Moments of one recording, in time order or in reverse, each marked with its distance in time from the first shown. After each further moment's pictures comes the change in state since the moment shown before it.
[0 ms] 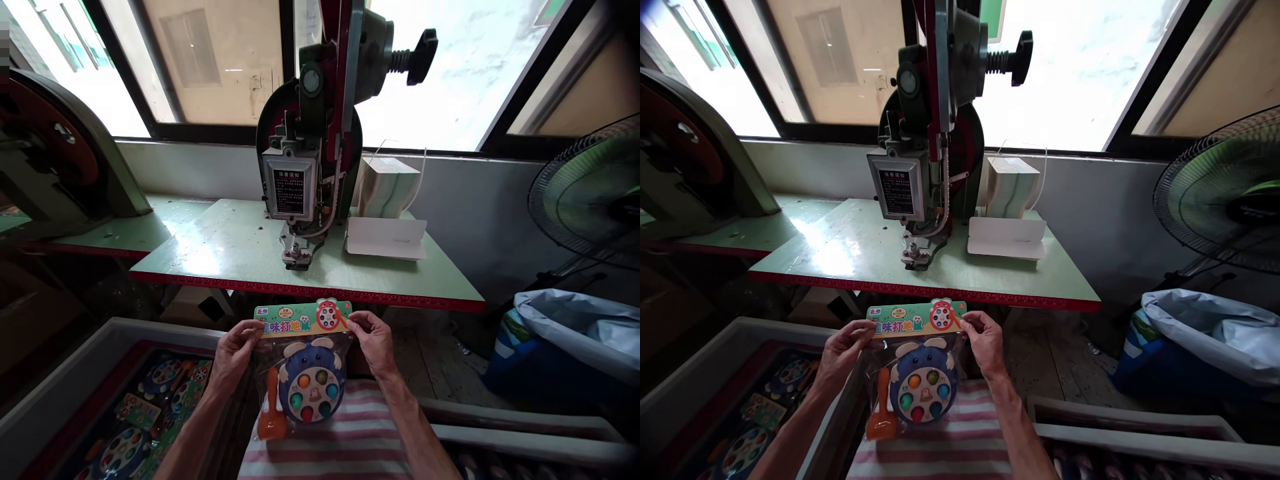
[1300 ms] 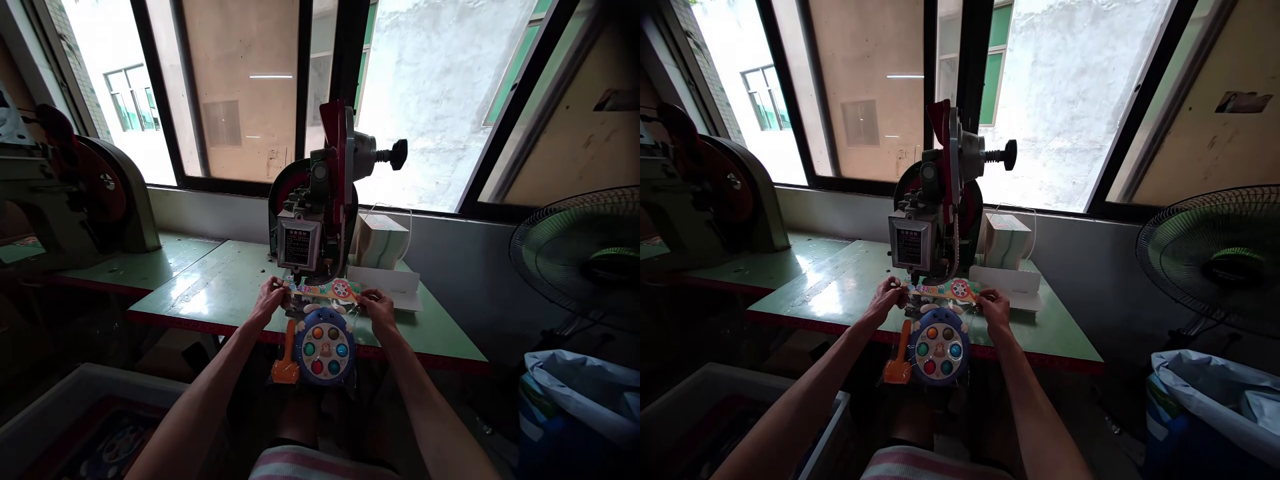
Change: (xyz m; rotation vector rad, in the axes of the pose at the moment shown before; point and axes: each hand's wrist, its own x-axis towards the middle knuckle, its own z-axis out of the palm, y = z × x) left_hand 0.194 0.071 0.077 -0.019 -0.166 0.218; right_hand 0.175 -0.080 0.011 0.136 0.114 -0.065
